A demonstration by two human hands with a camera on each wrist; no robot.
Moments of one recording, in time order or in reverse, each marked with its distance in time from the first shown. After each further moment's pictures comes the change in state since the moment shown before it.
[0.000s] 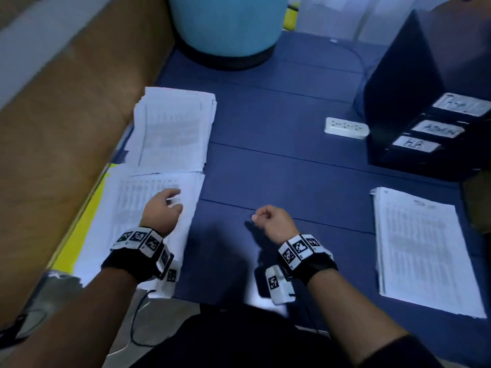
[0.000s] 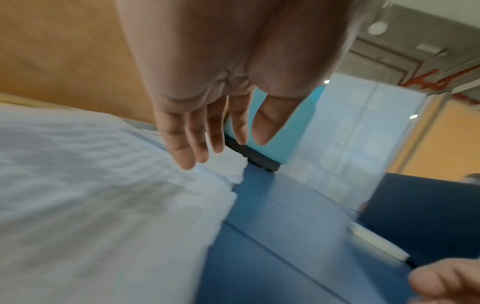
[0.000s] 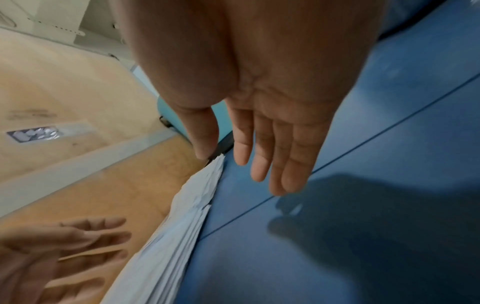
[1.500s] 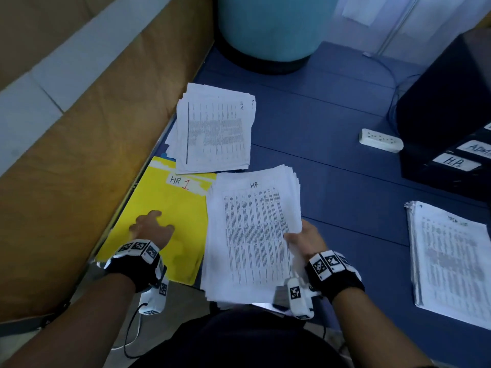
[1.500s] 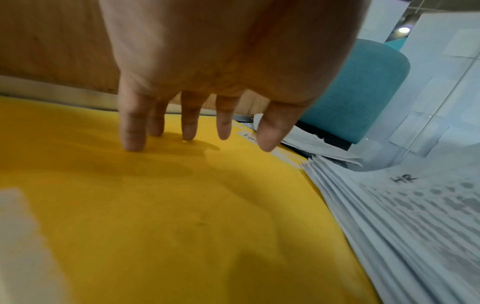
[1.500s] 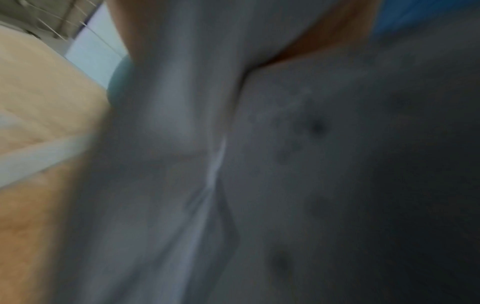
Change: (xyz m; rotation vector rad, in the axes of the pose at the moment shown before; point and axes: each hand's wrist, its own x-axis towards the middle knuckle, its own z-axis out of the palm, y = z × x) left_hand 0.020 -0.132 -0.071 0.358 -0.098 -0.332; right_hand -0.028 -0.018 0.049 0.032 0.061 0.130
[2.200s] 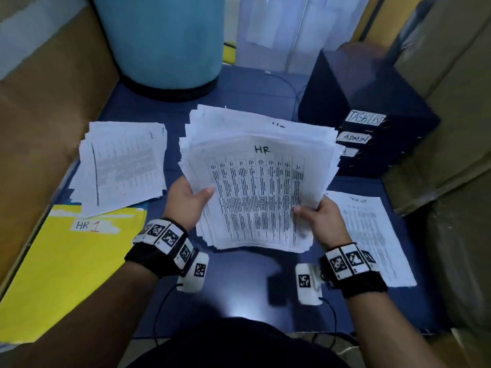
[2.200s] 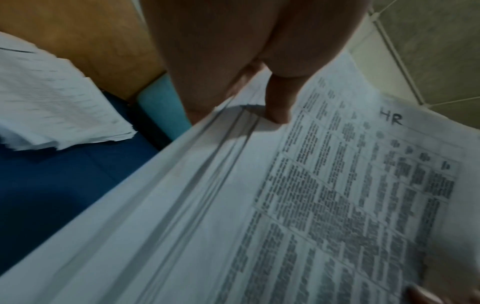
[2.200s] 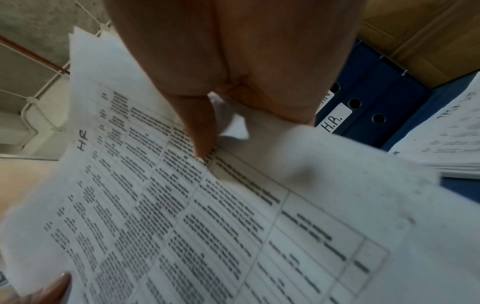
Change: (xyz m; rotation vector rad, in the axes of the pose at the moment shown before) left_hand -0.136 0.262 0.031 -0.811 -0.077 0.804; right_hand -0.058 0.017 -0.197 0.410 0.372 -0.343
